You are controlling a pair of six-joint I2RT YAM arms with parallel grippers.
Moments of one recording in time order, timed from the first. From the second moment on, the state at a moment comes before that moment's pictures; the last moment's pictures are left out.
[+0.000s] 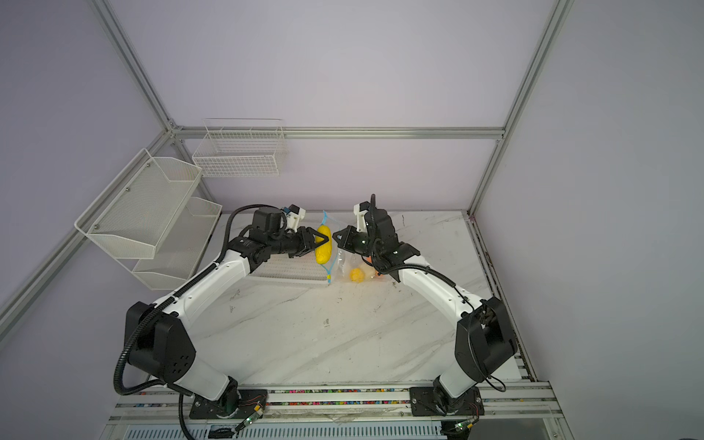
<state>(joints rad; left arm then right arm) -0.37 1.57 1.34 -0.34 0.54 -0.73 0.58 1.58 1.30 -0.08 -0.36 0.85</state>
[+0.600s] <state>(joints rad) -0.37 1.58 1.33 -0.29 0.54 -0.83 0.58 1.58 1.30 -0.08 -0.36 0.85</state>
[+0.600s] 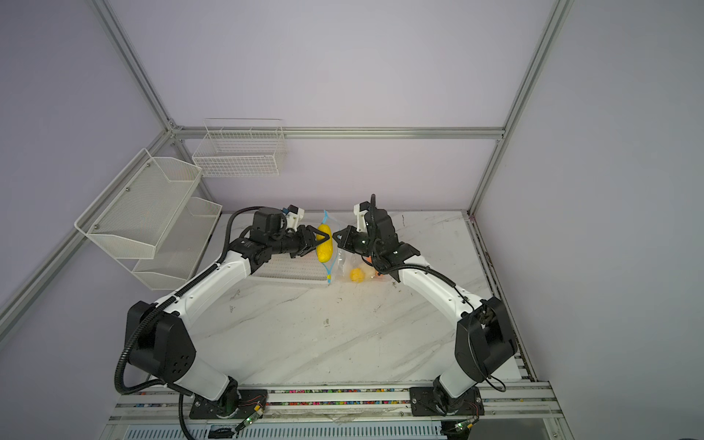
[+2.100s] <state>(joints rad) -0.34 1.48 1.46 -0.65 0.29 -0.56 0.58 1.58 1.30 -0.08 -0.36 0.86</state>
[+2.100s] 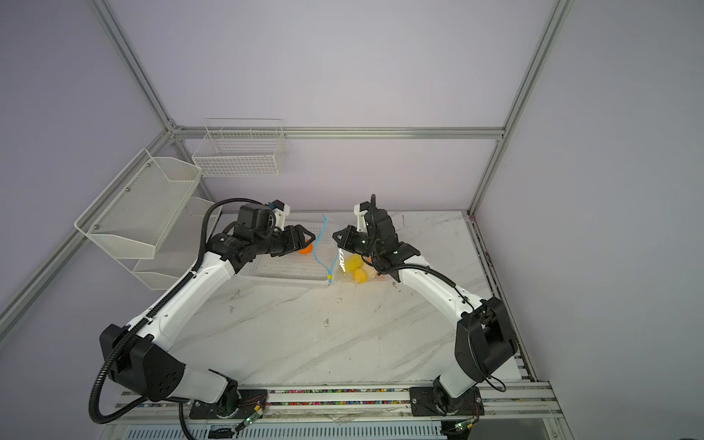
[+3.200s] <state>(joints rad) -0.25 1.93 1.68 -0.80 0.21 -0.42 0.58 1.59 1.30 -0.07 -0.36 0.86</state>
